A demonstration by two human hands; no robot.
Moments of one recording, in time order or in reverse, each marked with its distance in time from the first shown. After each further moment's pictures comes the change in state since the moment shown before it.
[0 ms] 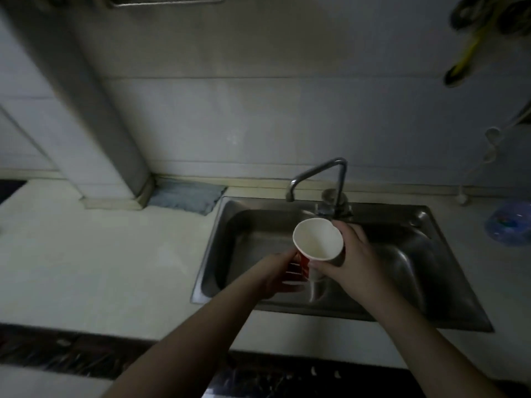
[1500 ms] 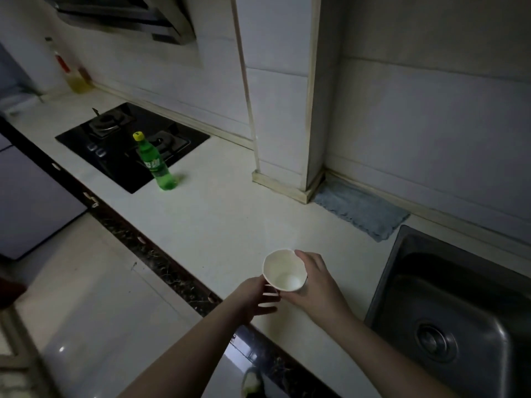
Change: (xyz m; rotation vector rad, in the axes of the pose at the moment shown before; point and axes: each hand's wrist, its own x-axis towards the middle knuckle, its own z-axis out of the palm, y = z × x) left_hand -0.120 -0.074 -0.409 -0.448 0.586 -0.031; right_hand 0.055 -0.245 0.385 0.069 -0.520 -0.396
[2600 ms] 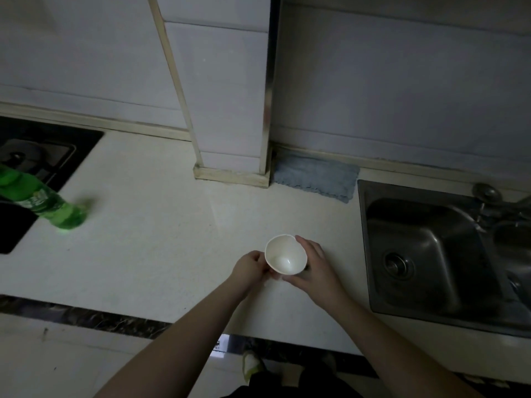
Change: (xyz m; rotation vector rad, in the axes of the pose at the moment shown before) left_hand 0.119 0.059 -0.038 0.743 -0.224 0.302; right_hand 0.048 0.014 0.076 0.143 0.286 0.384
